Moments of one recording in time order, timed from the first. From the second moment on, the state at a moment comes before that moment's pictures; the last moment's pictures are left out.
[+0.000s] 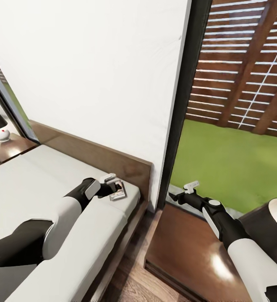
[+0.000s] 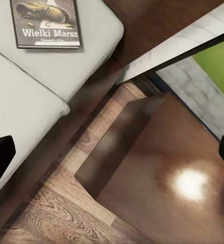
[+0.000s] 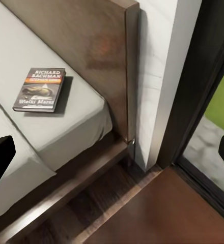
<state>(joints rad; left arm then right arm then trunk) -1.17 -0.07 -0.02 -0.22 0.44 0.55 0.04 -0.77 -0.15 0.12 -0.76 -0.04 0.17 0.44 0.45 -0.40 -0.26</state>
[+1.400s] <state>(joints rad) -1.17 -0.08 -0.02 -0.22 0.44 0.55 0.04 -0.77 -0.15 0.12 -0.76 -0.04 0.17 0.44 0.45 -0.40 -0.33</state>
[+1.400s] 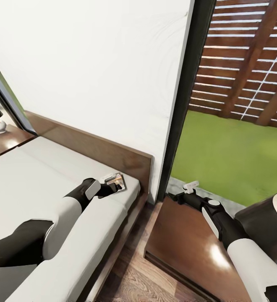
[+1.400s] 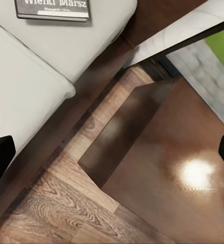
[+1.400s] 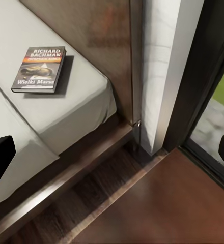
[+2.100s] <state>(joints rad) -1.17 -0.08 -0.02 -0.22 0.44 0.55 0.03 -0.77 -0.15 0.12 -0.76 -0.04 0.17 0.44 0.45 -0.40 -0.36</state>
